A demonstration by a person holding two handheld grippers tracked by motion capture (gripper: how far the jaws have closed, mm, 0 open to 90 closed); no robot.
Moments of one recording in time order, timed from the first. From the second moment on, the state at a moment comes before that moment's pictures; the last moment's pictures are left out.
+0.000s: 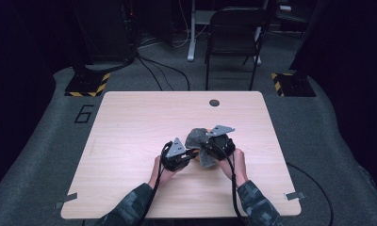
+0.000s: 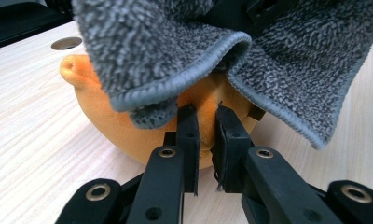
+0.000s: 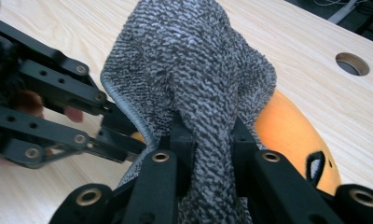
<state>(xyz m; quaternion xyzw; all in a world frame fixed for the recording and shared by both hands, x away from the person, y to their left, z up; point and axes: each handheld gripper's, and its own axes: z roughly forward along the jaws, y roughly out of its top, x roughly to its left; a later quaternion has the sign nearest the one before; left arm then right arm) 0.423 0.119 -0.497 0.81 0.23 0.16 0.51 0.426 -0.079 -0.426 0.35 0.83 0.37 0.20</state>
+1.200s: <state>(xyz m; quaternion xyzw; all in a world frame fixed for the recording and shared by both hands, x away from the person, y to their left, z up) 0.427 0.120 -0.498 0.81 0.23 0.15 0.52 0.466 -0.184 -0.488 0.52 0.79 0.29 0.18</state>
